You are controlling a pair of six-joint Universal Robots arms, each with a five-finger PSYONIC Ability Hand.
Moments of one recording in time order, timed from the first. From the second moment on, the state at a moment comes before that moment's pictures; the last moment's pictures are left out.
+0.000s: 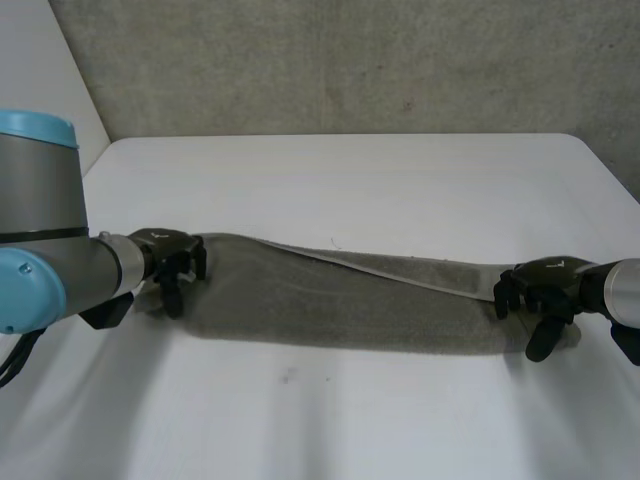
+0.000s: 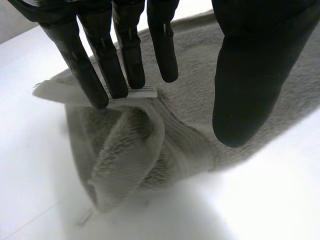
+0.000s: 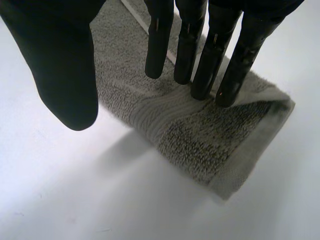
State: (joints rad) left arm 4.45 -2.15 -1.21 2.70 -1.47 3.47; right arm 1.58 -1.16 1.46 0.58 1.17 2.54; left_hand 0.58 0.58 0.58 0.58 0.40; right_hand 0.52 0.60 0.60 0.60 0.41
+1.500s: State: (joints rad) left arm 4.58 -2.03 -1.43 2.85 -1.52 3.58; right arm 1.52 -1.19 1.89 -0.20 1.17 2.51; left_hand 0.56 0.56 0.56 0.56 0.39; right_hand 0.83 1.00 0.99 0.99 0.78
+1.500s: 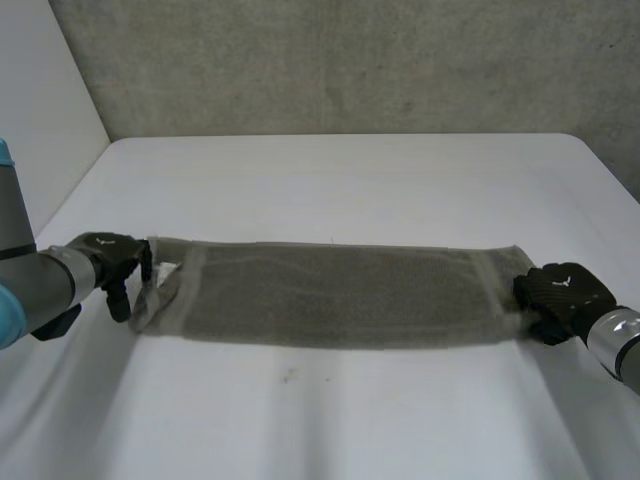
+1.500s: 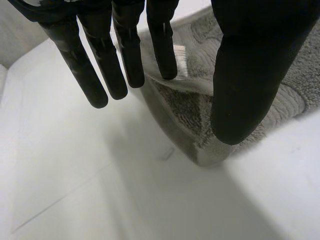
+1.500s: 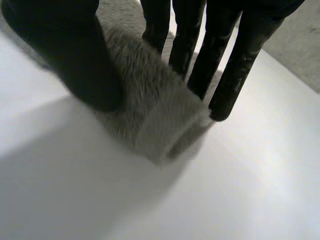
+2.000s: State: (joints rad) left arm 4.58 -1.89 -1.50 2.87 -1.52 3.58; right arm 1.44 -1.29 1.71 -0.26 1.30 2.13; left_hand 0.51 0.51 0.51 0.50 0.33; right_hand 0.94 1.17 1.18 1.19 0.97
